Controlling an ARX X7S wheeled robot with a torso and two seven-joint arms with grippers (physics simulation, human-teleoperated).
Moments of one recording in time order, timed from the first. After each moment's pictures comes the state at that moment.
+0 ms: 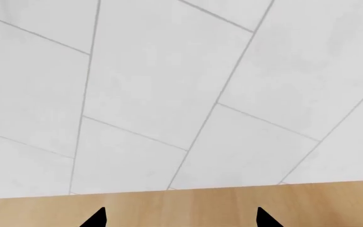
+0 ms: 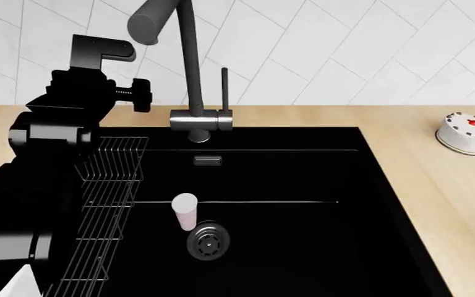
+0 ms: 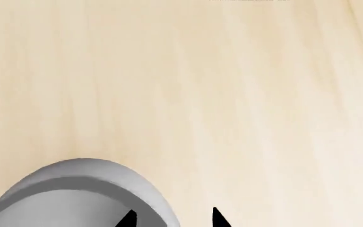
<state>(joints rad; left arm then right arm) -1.46 -0.18 0.16 -1.31 -0.01 -0.35 0.10 1.06 0.92 -0.42 0.29 -0.96 1.54 -1.51</state>
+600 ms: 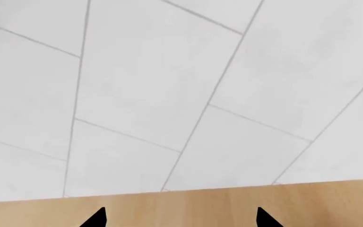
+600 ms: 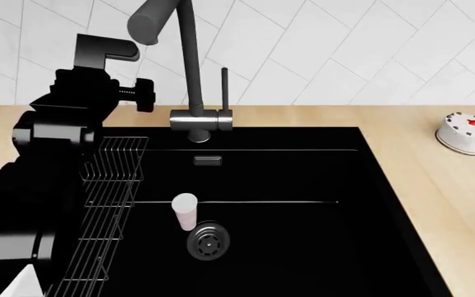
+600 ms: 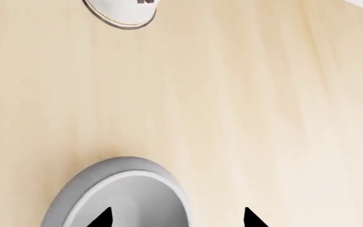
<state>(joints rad) -1.46 -0.17 0.17 -1.31 -0.01 -0.35 0.11 1.23 0.99 -0.64 0.23 -0.91 1.56 -1.55</state>
